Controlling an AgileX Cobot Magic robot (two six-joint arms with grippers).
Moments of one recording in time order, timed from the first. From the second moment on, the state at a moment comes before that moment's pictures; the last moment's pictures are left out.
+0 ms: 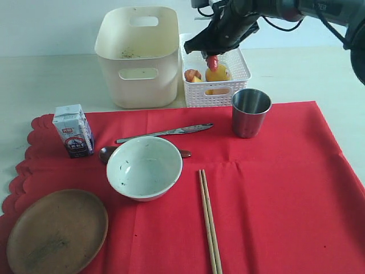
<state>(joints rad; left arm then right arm) -0.03 0.01 0.00 0.04 0.37 -0.13 0.35 2.38 -2.03 0.00 0.66 -0.05</state>
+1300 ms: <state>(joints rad) -0.03 0.01 0.00 0.04 0.37 -0.13 0.35 2.07 -2.04 0.03 1.09 -0.06</state>
